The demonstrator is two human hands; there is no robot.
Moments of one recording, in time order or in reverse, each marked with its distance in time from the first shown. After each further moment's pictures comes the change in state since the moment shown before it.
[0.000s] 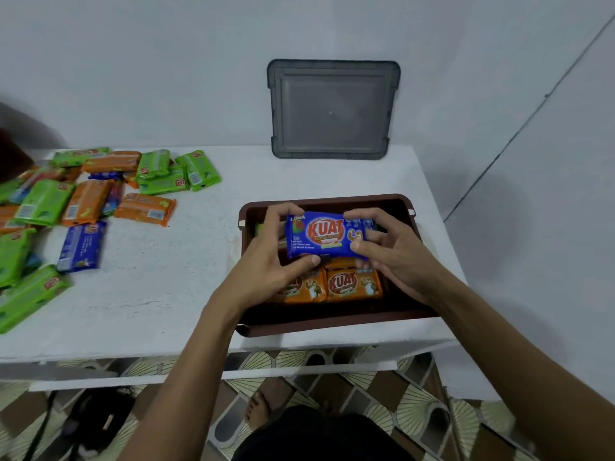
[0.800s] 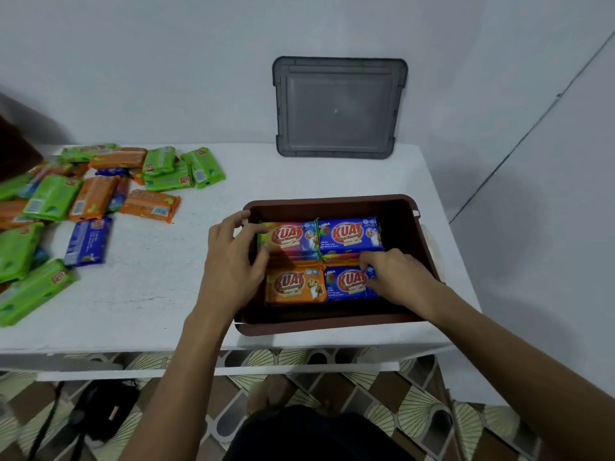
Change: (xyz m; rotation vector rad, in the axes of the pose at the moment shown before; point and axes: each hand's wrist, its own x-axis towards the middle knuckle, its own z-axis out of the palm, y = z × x) left_hand -0.008 -0.048 -0.015 0.653 0.423 0.014; right_hand 0.016 0.036 -0.007 -1.354 -0.095 0.209
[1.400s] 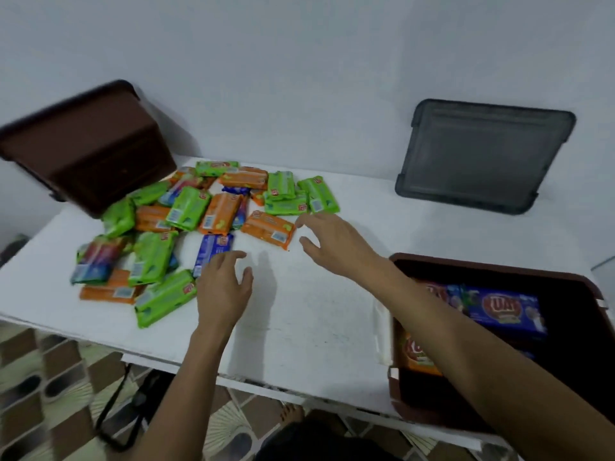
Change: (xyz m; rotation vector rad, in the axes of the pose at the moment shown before) left_hand 0.010 -0.214 -0.085 0.183 0.144 -0.395; right_hand 0.168 -0.266 -0.026 0.184 0.346 -0.599
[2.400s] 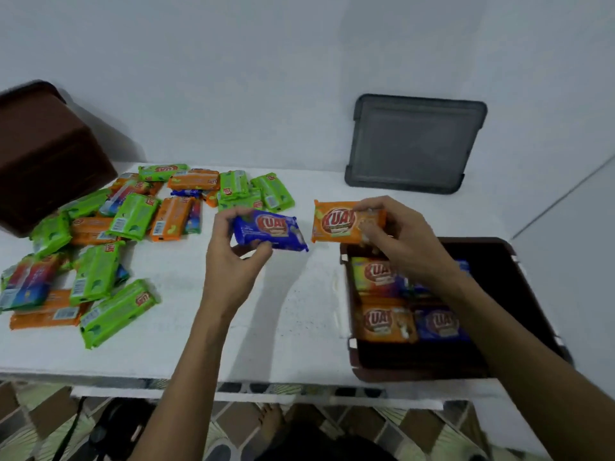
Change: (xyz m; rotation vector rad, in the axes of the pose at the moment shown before) left_hand -0.012 0.111 -0.040 -1.000 -0.163 0.048; right_hand -0.127 0.020 -0.099 0.540 0.281 0.277
